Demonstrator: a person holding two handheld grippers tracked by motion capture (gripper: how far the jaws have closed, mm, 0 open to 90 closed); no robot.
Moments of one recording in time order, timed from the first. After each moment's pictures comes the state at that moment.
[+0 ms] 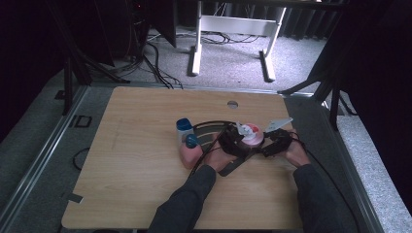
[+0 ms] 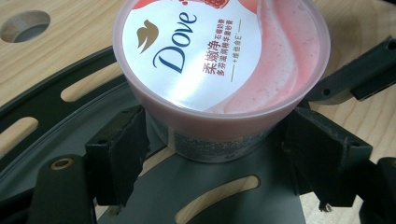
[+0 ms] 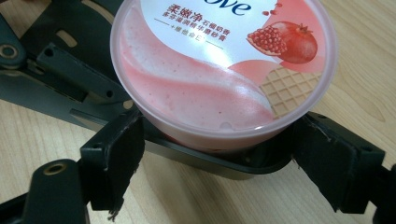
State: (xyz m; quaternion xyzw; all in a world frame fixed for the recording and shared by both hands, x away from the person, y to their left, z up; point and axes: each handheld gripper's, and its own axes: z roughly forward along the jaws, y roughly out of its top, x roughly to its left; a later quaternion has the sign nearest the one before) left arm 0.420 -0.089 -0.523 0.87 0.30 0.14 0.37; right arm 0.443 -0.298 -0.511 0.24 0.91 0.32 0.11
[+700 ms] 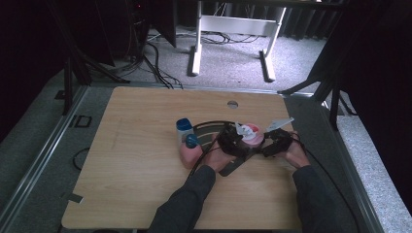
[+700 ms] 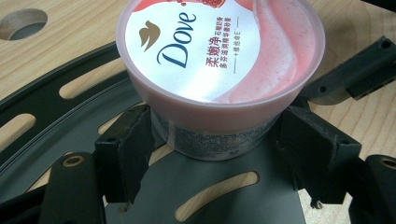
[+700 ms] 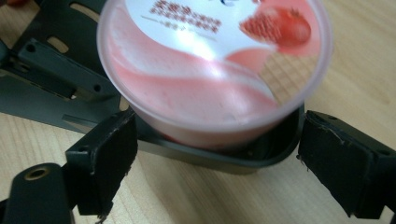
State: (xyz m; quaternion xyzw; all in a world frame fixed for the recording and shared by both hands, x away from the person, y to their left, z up) left arm 0.420 -0.086 -0.525 0.87 0.30 0.14 0.38; right arm 0.445 -0.301 -0.515 0.28 0.90 0.32 0.10
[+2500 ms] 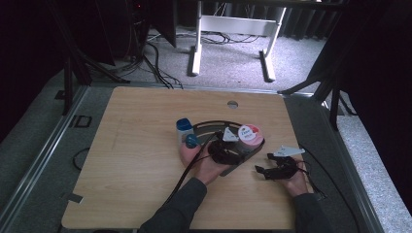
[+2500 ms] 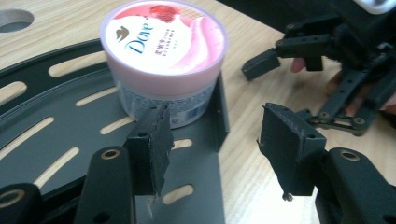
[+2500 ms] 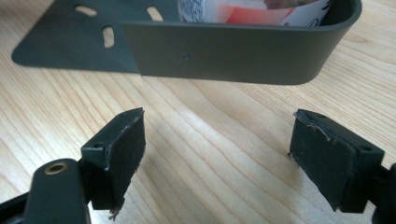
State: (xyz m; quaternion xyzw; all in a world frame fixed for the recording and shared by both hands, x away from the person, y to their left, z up) left arm 0.369 -0.050 -0.497 0.84 0.30 0.08 0.44; right arm 0.363 -0.317 -0.558 0.35 0.84 0.39 0.14
